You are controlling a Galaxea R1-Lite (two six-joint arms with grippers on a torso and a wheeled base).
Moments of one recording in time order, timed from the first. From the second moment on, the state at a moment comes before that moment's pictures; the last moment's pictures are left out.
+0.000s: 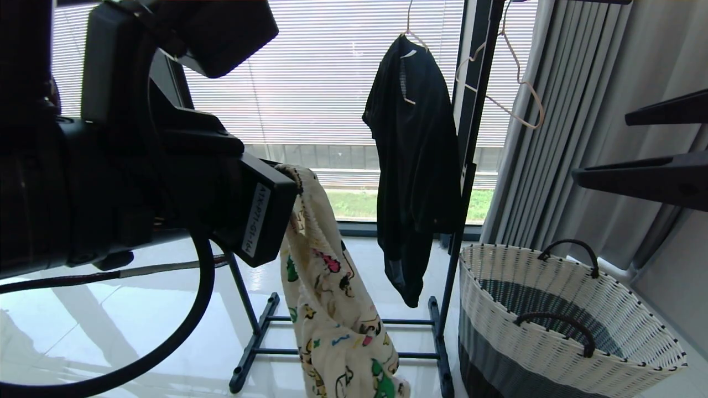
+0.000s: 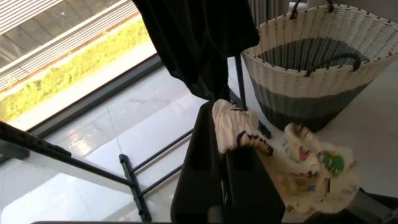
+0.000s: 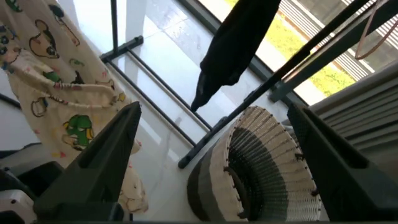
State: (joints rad) left arm -0.91 1.41 -1.36 0.35 0.34 0.14; right arm 0.92 1.29 -1.57 0.63 -0.26 -0.12
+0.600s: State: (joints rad) left arm -0.51 1.26 -1.16 0.36 0.27 0.25; right arm 0.48 1.16 -1.36 0.71 -0.29 -0.06
